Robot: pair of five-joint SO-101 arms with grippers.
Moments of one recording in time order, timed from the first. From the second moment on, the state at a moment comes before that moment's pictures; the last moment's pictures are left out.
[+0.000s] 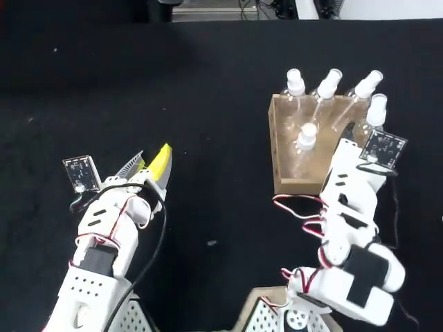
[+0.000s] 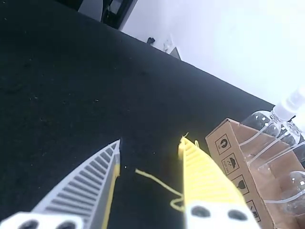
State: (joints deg) left arm 8.3 -83.5 96.3 9.1 28.9; right arm 27.5 -5.3 72.1 -44.0 1.5
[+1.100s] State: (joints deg) left arm 8.3 -83.5 96.3 9.1 28.9; right arm 27.3 0.8 70.4 -46.3 1.5
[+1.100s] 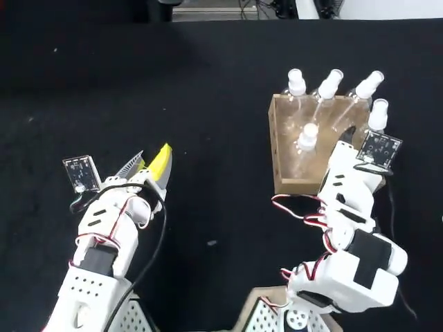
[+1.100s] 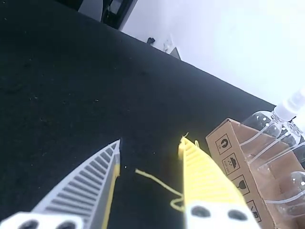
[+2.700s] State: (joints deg) left arm 8.3 -83.5 96.3 9.1 28.9; right arm 24.3 0.8 70.7 -46.2 1.5
